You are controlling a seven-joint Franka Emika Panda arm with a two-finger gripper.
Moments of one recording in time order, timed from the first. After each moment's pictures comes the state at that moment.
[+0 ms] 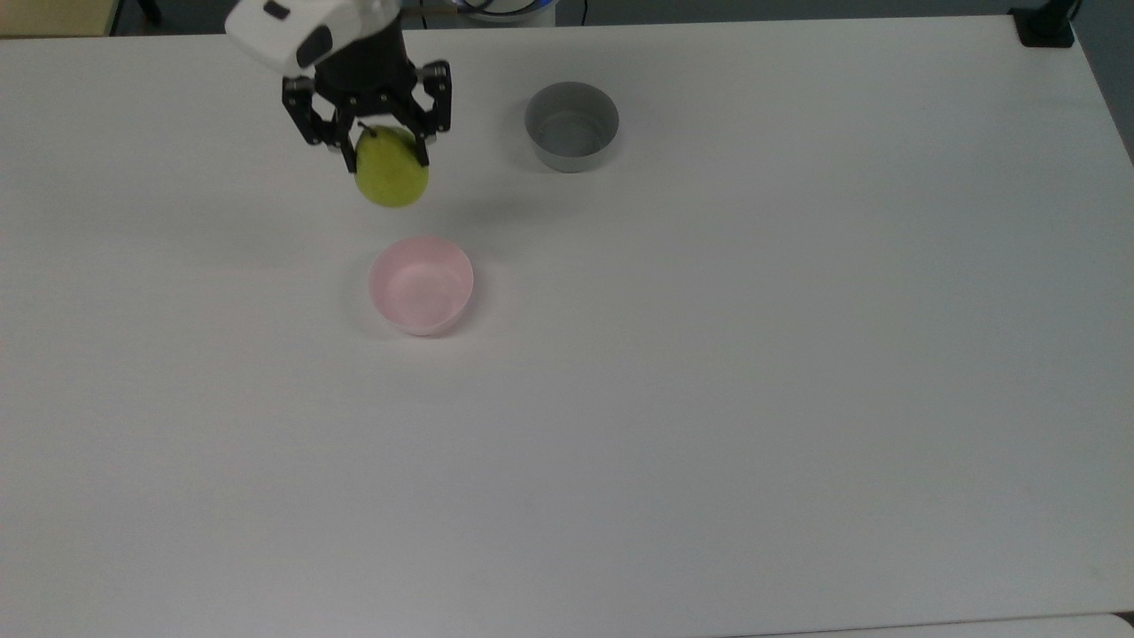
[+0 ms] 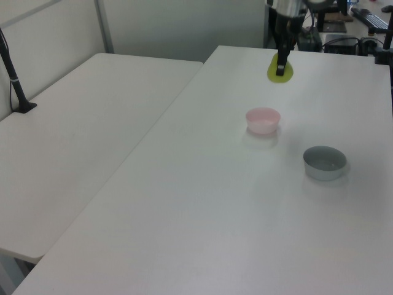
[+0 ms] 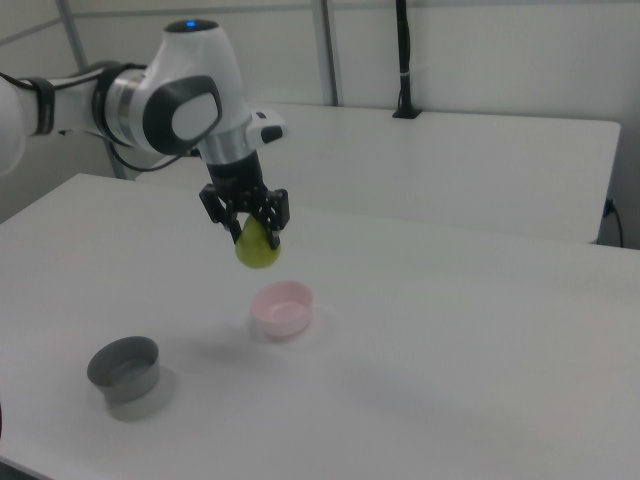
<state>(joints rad) 0.18 0.07 -0.28 -1.82 0.03 2.00 -0.28</state>
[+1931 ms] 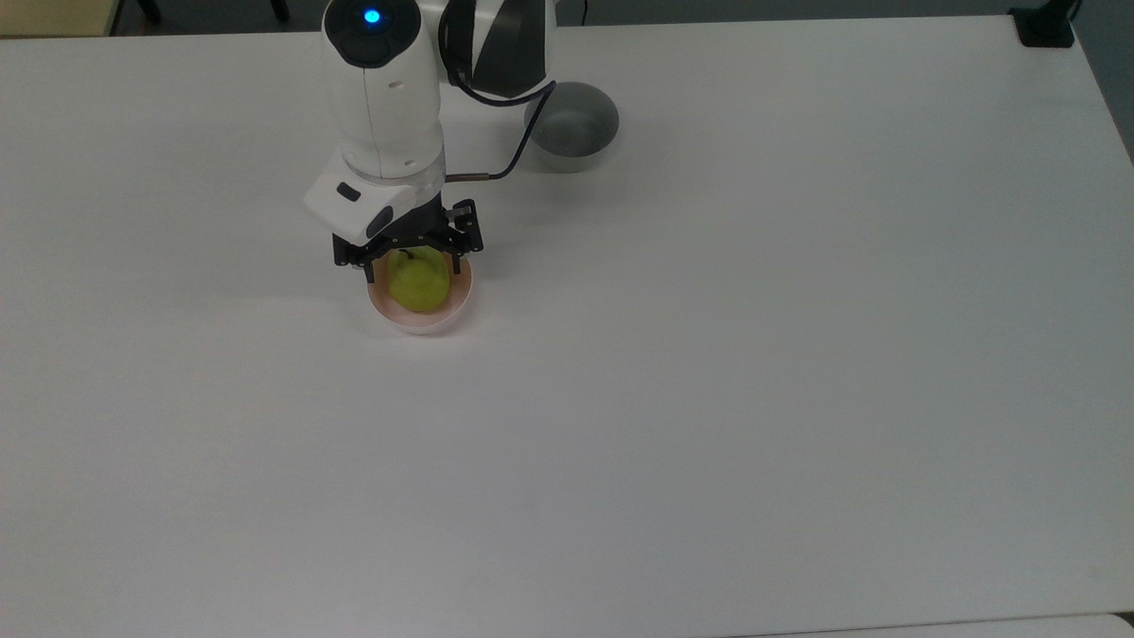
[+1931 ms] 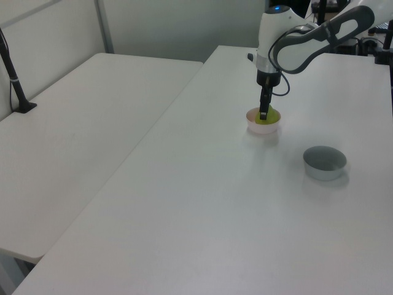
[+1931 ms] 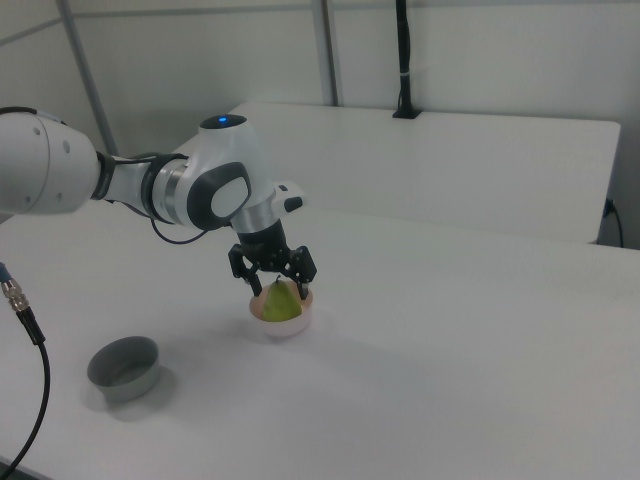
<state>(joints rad) 0.20 0.33 -0.28 -1.87 0.03 2.27 -0.28</state>
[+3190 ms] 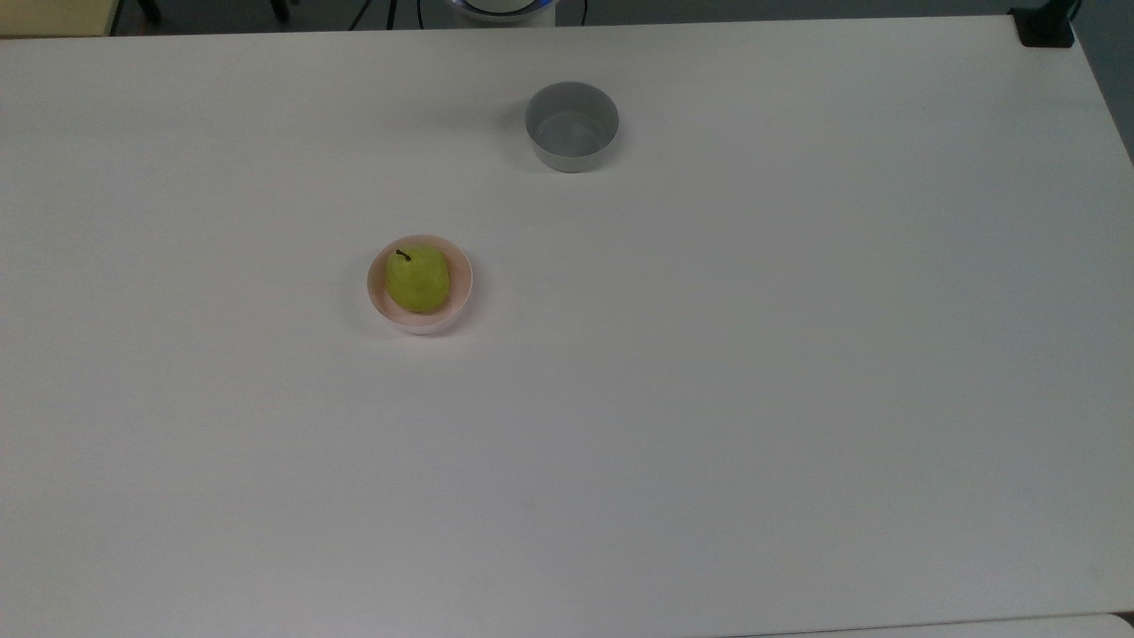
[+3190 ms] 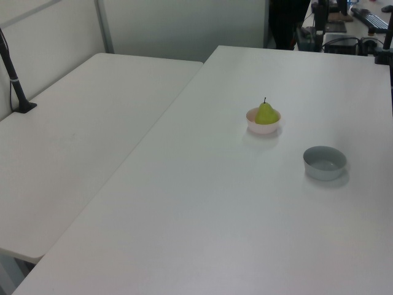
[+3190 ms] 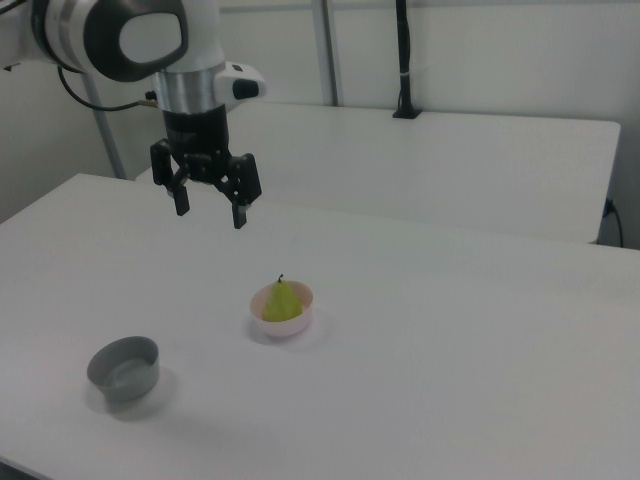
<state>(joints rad) 0.03 -0.11 -0.21 -1.73 0.03 1.57 -0.28</state>
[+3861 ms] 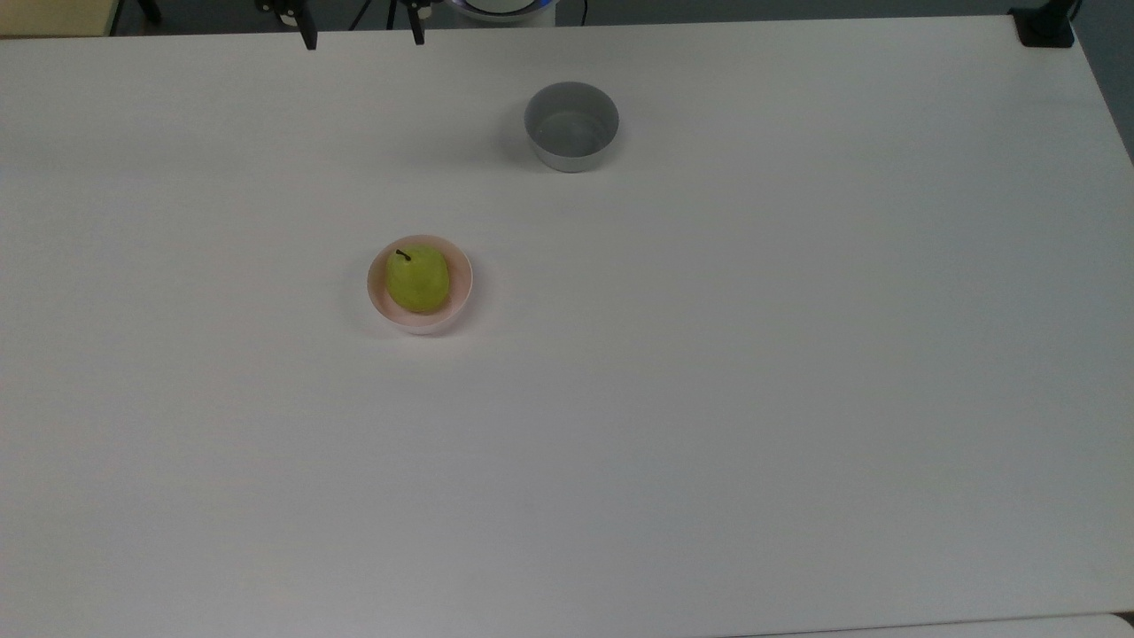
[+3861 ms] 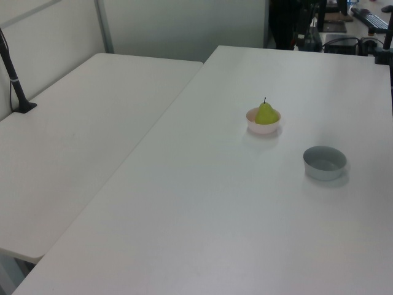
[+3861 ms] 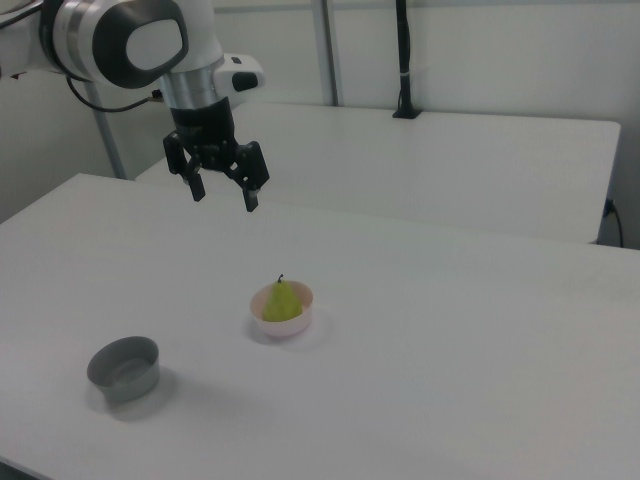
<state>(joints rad) -0.01 -0.06 -0.12 -1.72 0.03 1.72 -0.20</state>
